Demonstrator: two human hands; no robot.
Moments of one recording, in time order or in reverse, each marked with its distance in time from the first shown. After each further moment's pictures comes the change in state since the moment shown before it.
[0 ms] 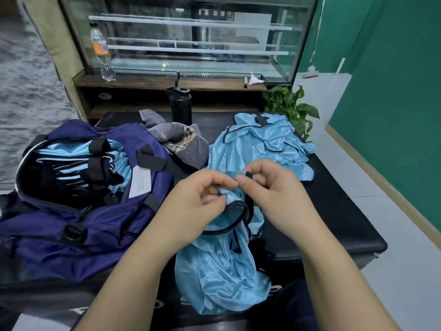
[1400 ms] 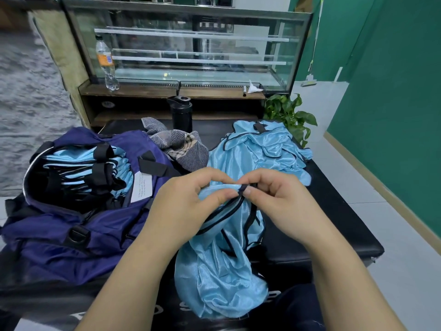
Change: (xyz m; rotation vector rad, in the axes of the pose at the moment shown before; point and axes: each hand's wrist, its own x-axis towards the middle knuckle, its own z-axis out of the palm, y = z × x) left_hand -0.003 0.018 -0.005 0.380 0.132 0.119; right_hand -0.012 -0.014 -0.018 -0.042 -0.183 -0.066
